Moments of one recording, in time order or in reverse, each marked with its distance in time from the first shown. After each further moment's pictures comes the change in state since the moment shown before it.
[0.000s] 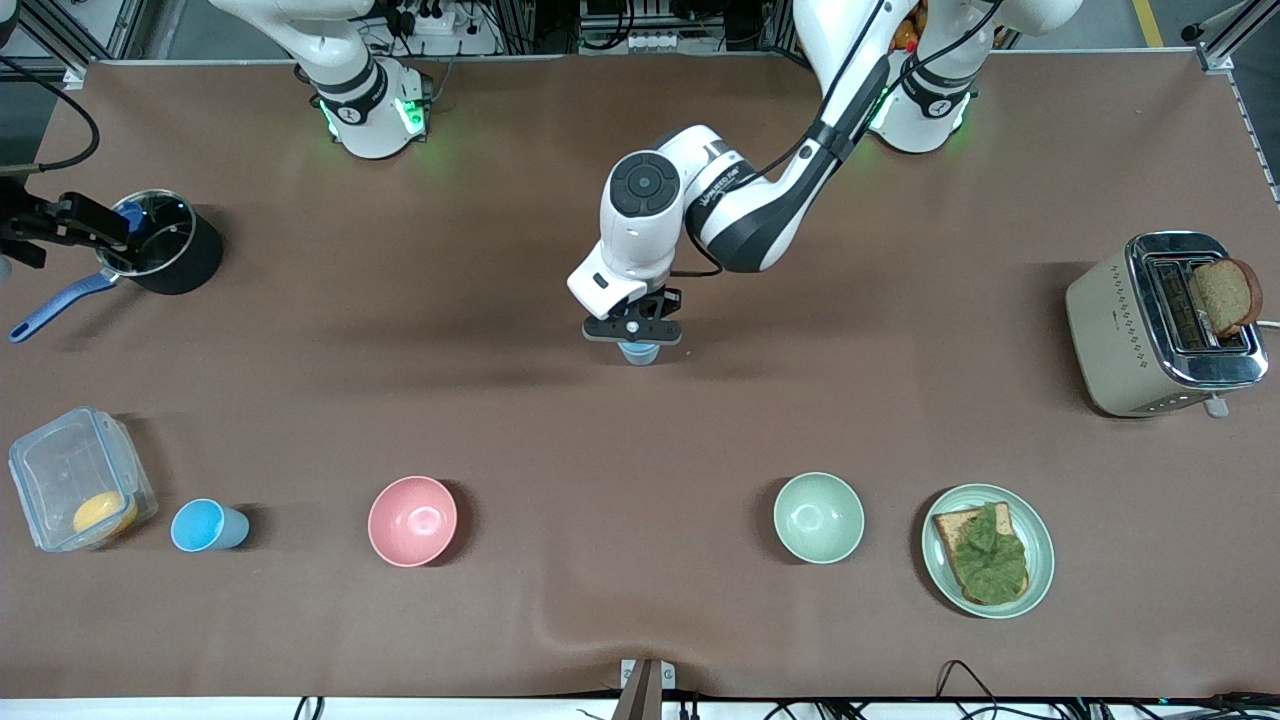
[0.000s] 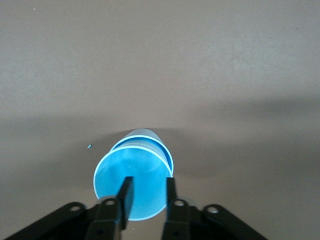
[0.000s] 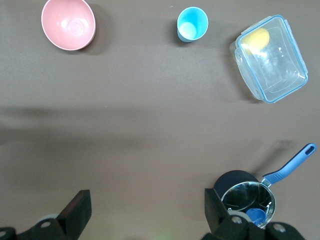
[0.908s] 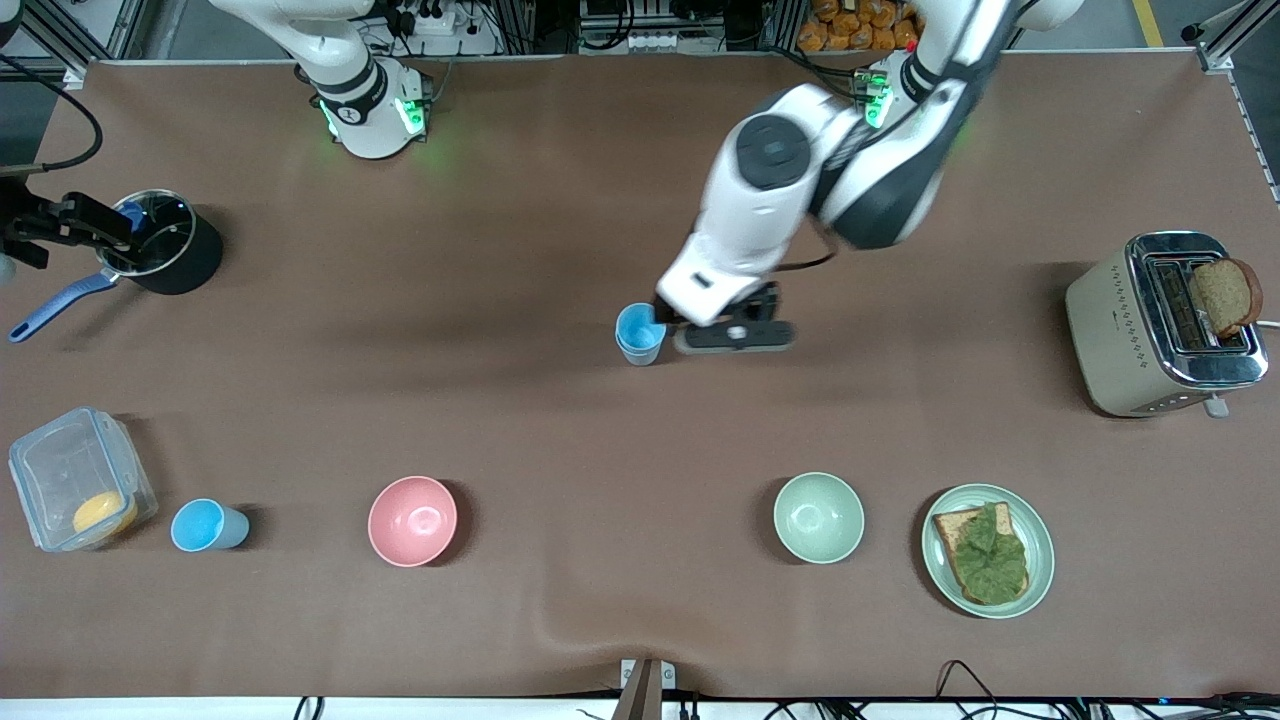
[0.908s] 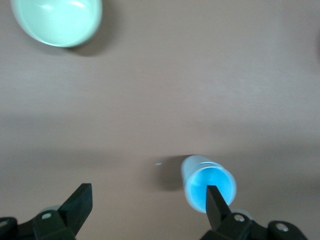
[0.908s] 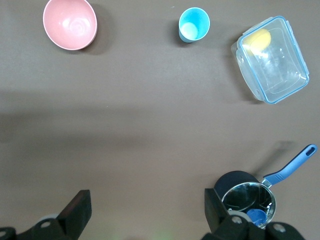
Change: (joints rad) left arm 0.209 -0.305 -0.001 -0.157 0.007 -0.107 0.092; right arm 0.000 0.000 0.005 0.000 0.000 0.000 0.000
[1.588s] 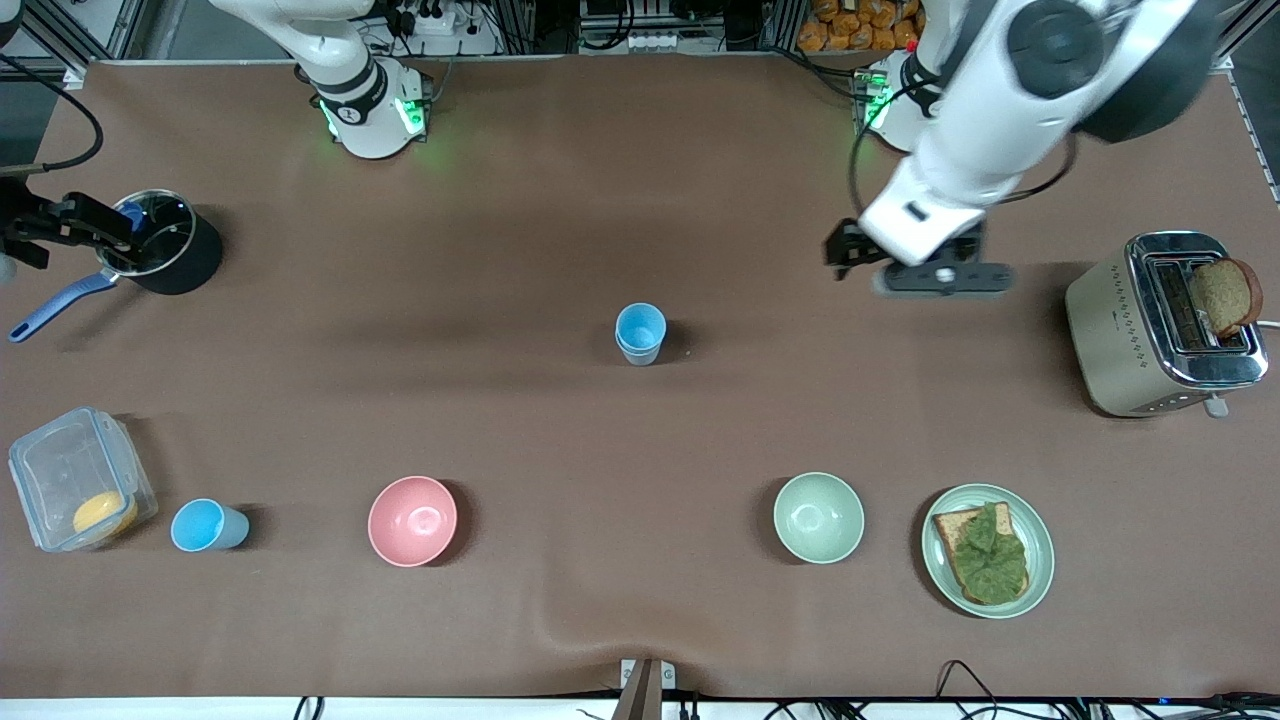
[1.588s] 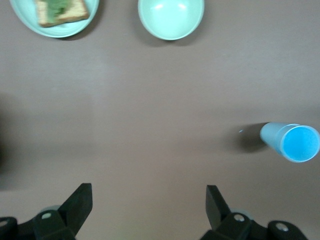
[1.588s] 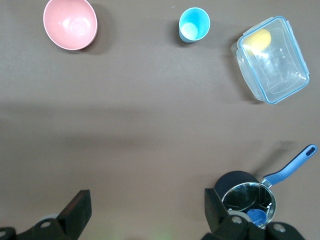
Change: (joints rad) left arm 0.375 -0.321 -0.122 -0.148 0.001 -0.289 0.307; right arm 0.000 0.000 0.001 0.000 0.000 0.000 0.000
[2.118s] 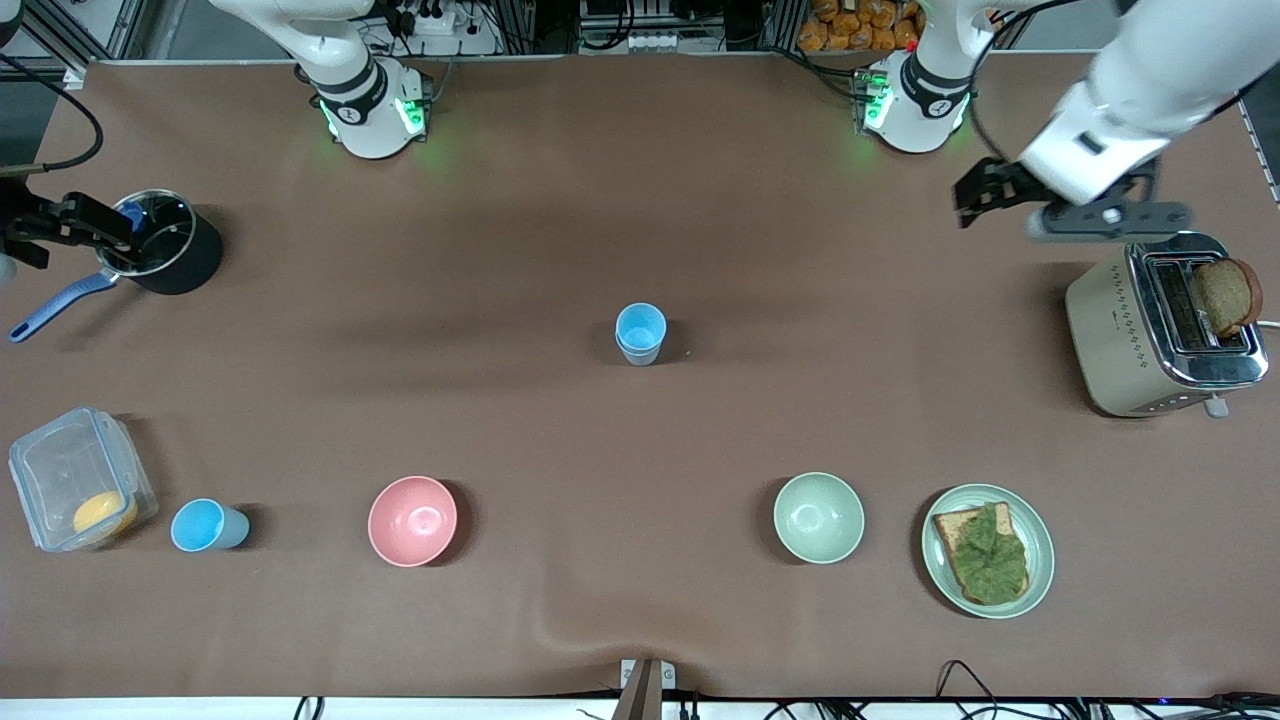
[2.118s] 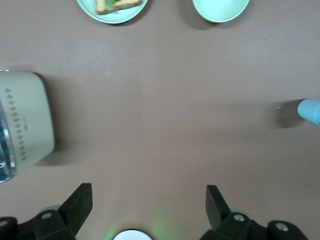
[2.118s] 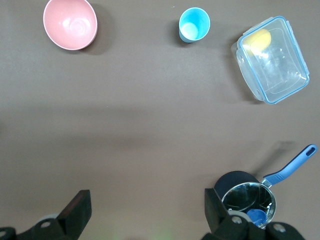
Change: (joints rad) left arm 0.146 -0.141 0.042 -0.001 0.001 -0.181 0.211; right arm 0.000 0.000 0.000 0.000 0.000 0.000 0.000
